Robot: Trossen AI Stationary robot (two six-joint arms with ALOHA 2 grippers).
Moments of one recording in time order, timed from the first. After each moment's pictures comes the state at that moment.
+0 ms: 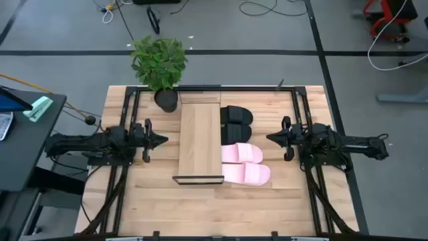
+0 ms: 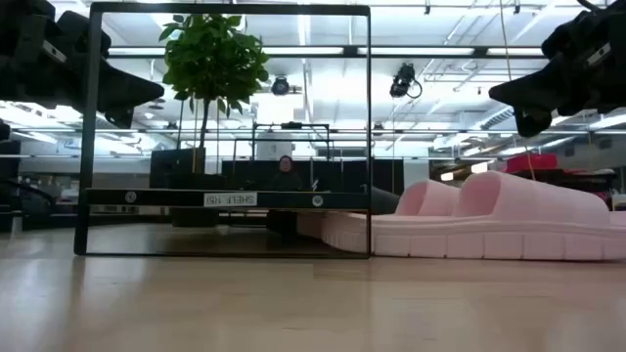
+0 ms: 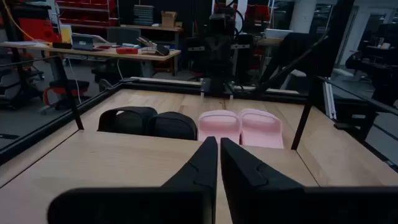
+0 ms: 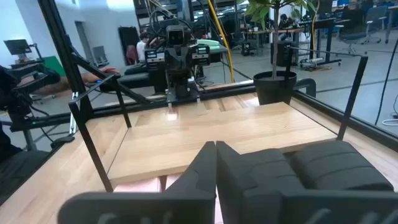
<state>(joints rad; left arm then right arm) 0.01 0.06 0.01 0.05 -0.09 -0.09 -0.08 0.02 0.03 -0.03 0.00 0.16</state>
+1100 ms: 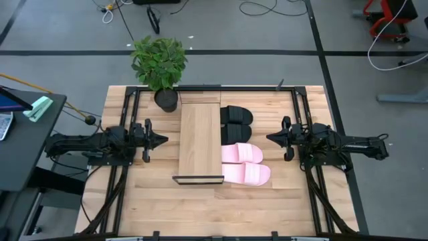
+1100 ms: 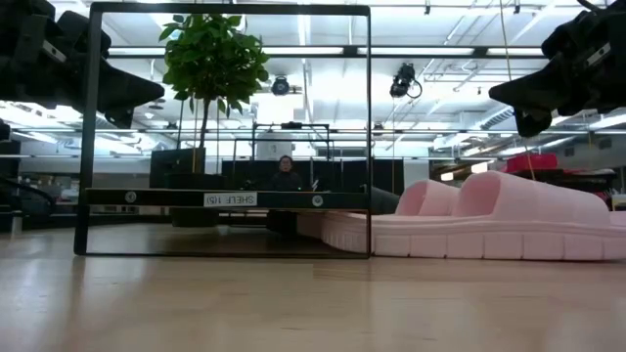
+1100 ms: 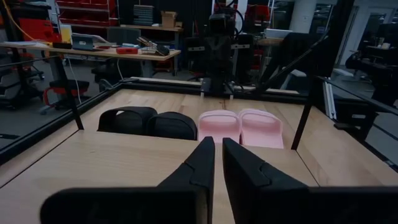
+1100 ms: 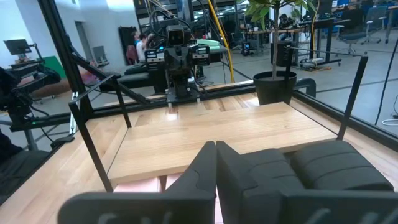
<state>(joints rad) 0.01 0.06 0.01 0.05 -0.09 -0.09 -0.08 0.02 0.03 -0.03 0.00 0.16</state>
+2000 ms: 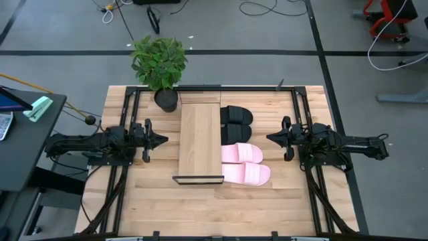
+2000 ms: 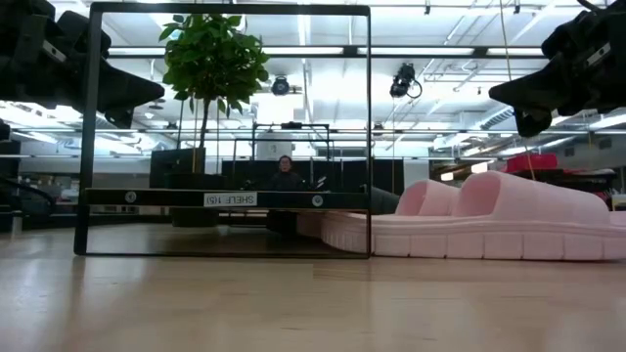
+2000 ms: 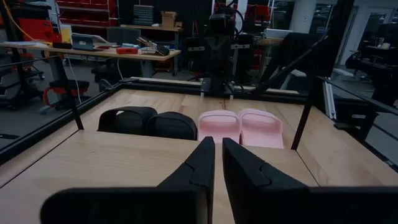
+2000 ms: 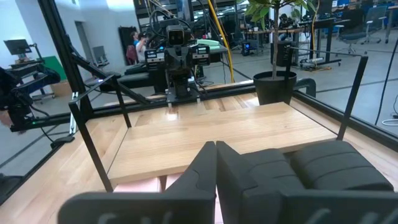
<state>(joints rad) 0.01 0.06 0.01 0.05 -0.09 -0.09 -0.08 0.02 0.03 -0.03 0.00 0.16</state>
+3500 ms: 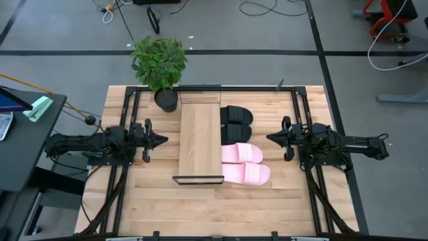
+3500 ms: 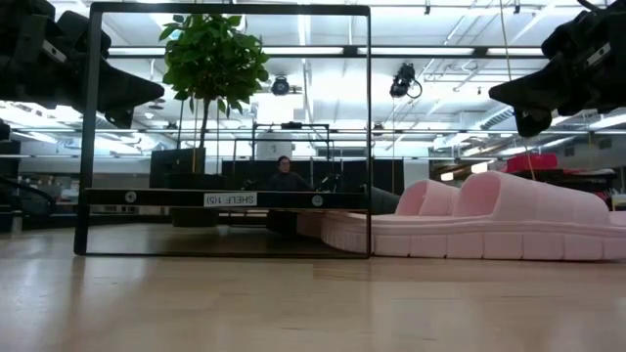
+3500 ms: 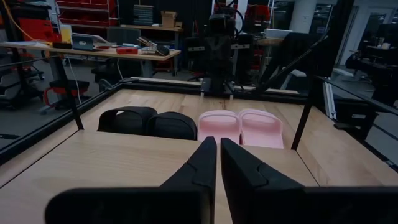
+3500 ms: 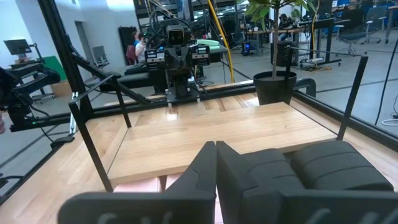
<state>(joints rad) 0.01 0.06 0.01 0.05 -0.09 -0.09 -0.08 0.02 0.03 -0.03 0.00 0.16</state>
